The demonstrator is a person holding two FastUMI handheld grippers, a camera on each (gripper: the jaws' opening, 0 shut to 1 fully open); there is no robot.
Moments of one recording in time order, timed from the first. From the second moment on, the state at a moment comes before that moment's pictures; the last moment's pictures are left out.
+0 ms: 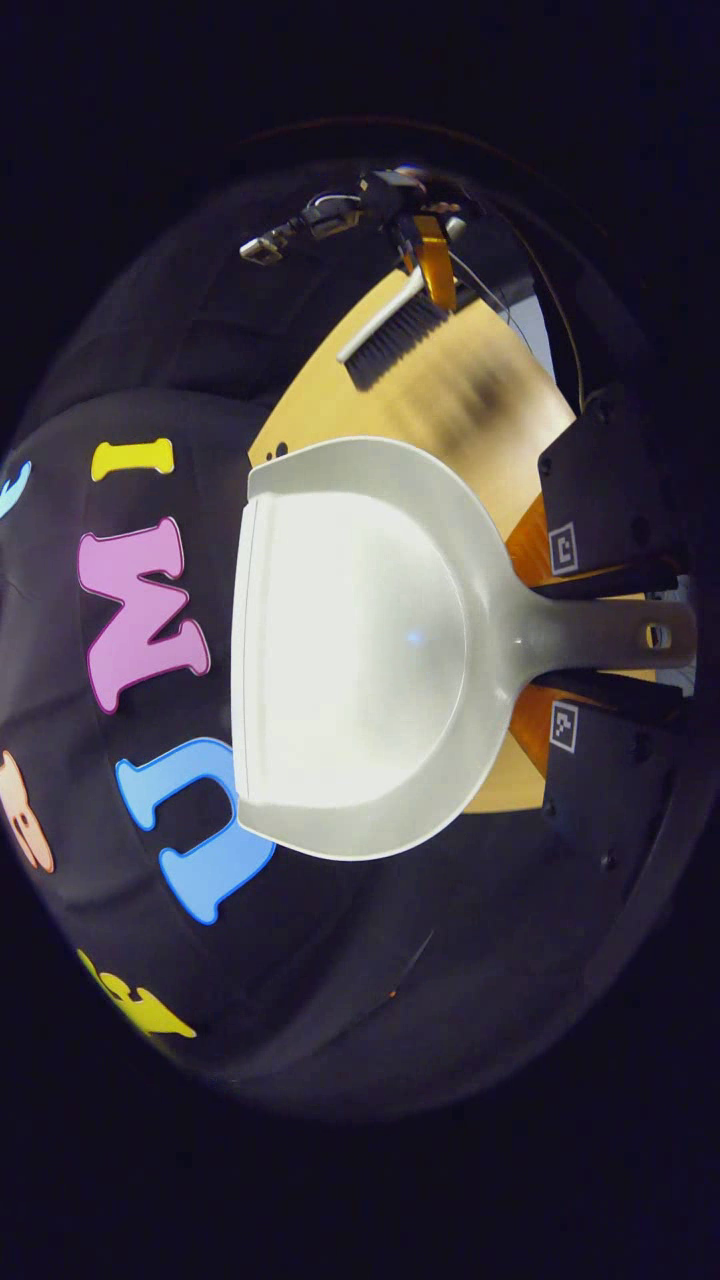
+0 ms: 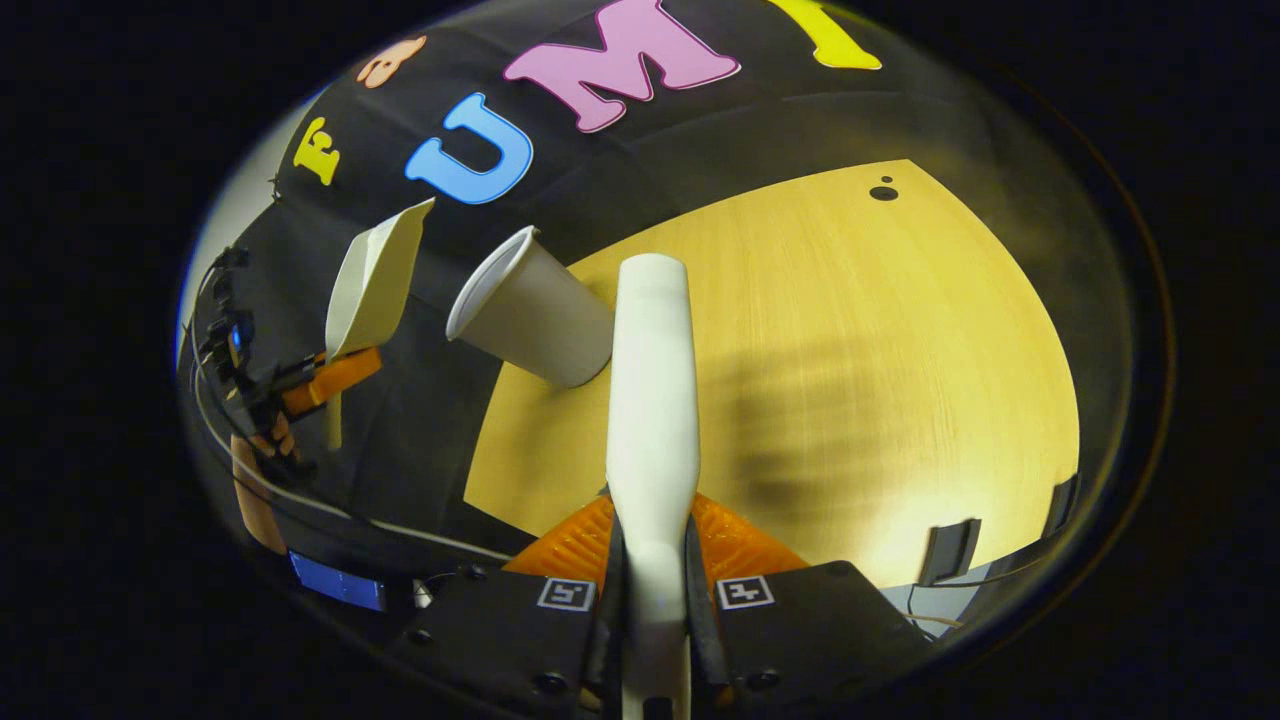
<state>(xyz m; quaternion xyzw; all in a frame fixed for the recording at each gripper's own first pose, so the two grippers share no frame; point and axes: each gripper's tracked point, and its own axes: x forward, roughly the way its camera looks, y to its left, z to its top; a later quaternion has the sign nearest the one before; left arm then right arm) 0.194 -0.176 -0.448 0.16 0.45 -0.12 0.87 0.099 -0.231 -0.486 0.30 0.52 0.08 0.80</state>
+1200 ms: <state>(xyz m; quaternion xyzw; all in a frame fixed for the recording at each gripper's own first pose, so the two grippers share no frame) 0.145 -0.300 -0.729 -0.04 0.67 -0.05 0.74 0.116 -0.225 -0.690 0.17 0.65 -0.02 0.74</state>
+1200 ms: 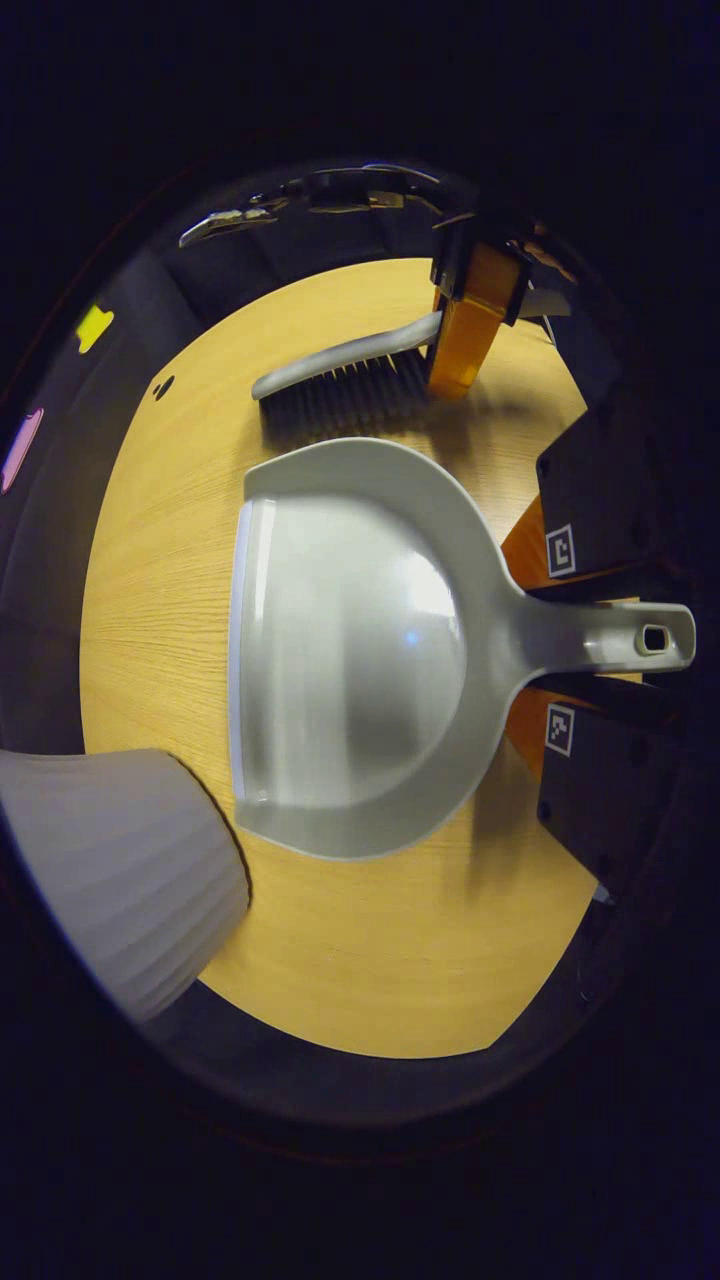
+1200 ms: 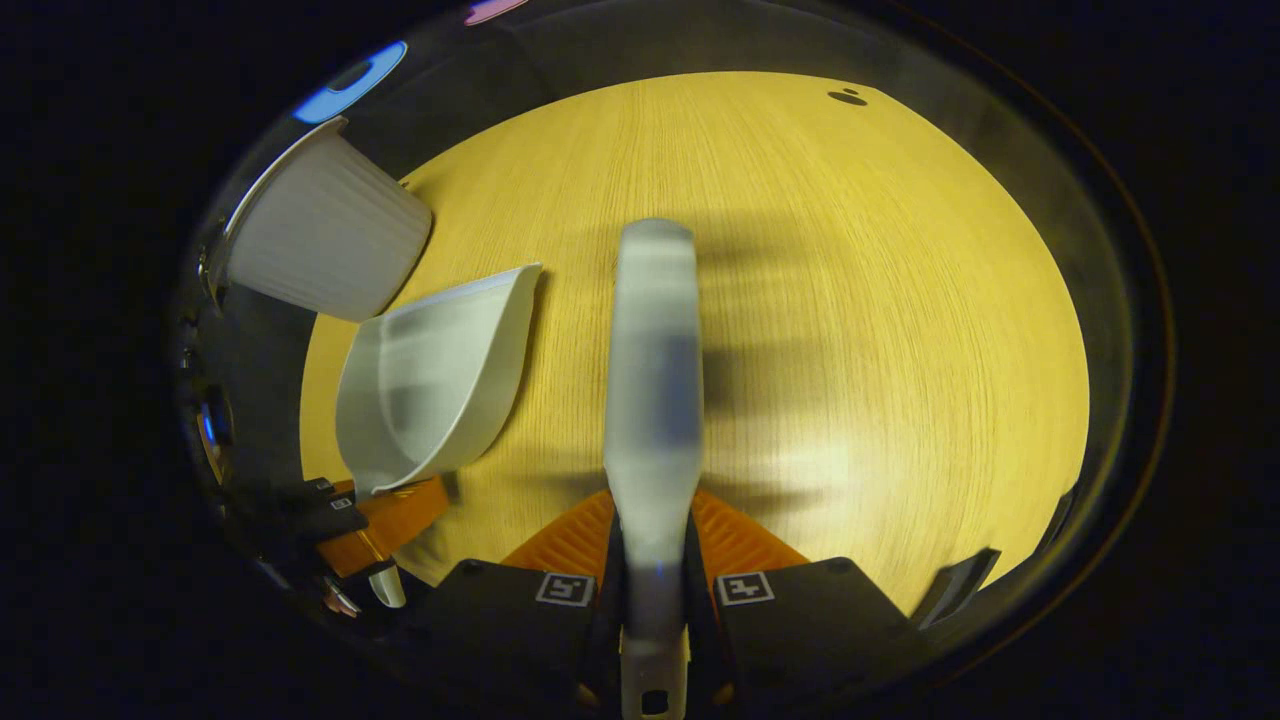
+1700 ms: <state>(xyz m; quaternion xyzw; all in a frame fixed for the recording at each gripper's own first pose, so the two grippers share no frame) 0.147 -0.298 -0.730 -0.03 0.68 -0.04 0.73 0.111 -0.226 -0.692 0.06 0.68 -0.01 0.73</state>
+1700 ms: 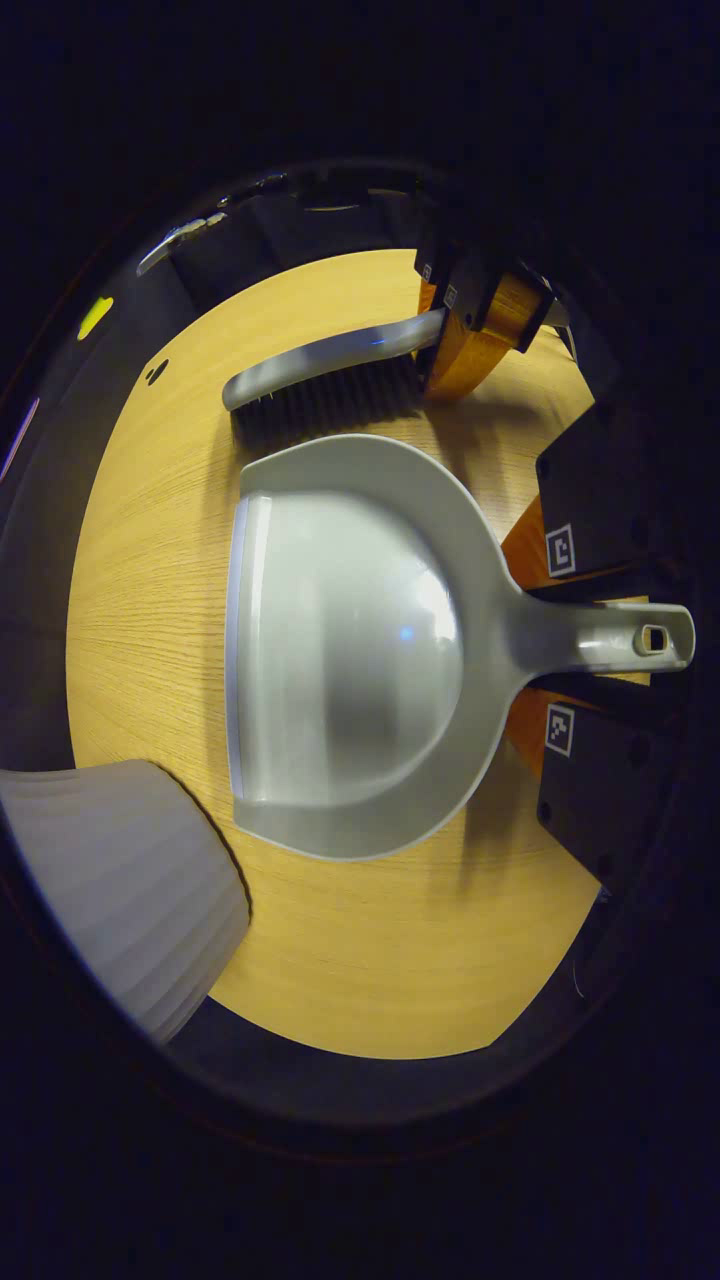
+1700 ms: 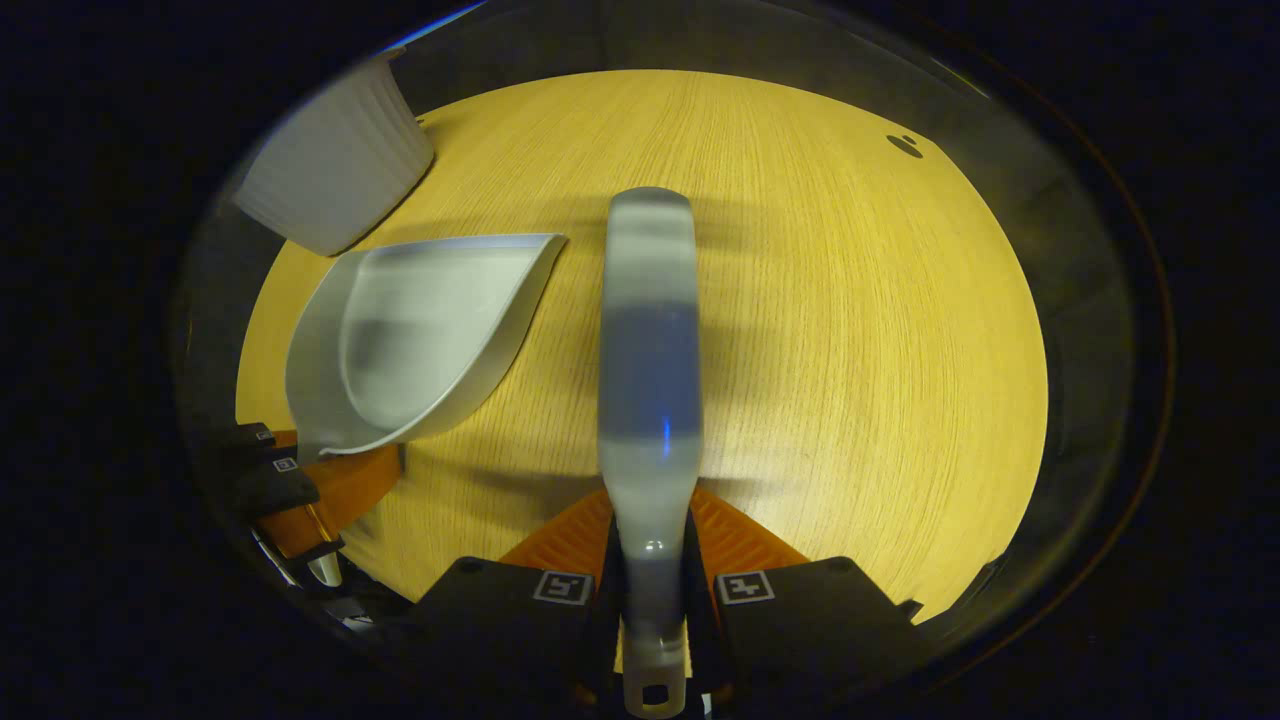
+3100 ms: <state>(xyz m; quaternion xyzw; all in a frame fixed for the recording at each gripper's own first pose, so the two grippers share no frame) 0.160 -0.273 -0.492 -0.02 0.38 -0.05 0.93 0.173 -0.224 -0.443 0.09 0.35 -0.02 0.93</state>
